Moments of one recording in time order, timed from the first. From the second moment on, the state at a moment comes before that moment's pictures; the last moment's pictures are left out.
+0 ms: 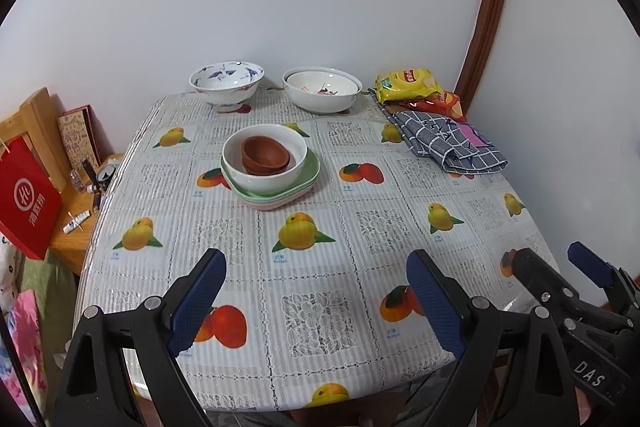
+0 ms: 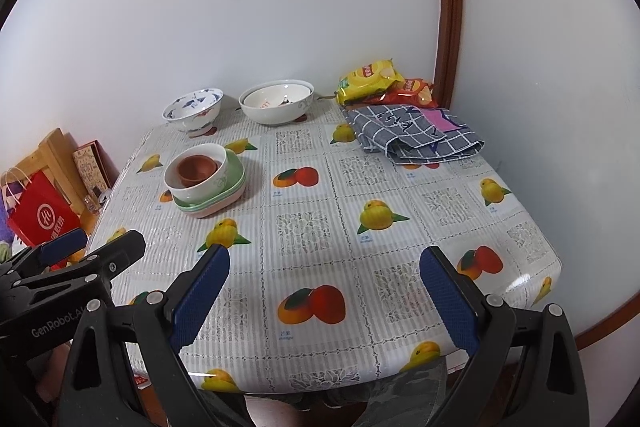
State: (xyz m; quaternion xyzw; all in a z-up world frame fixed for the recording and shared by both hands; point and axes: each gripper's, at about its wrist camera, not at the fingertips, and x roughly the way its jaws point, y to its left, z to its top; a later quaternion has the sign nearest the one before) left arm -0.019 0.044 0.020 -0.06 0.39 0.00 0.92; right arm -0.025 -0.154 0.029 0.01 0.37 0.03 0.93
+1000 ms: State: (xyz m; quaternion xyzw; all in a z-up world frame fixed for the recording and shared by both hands) left arm 0.025 0.031 0.034 -0.04 0.39 -0.01 0.92; right arm 0.015 -0.172 0.044 0.02 0.37 0.02 0.93
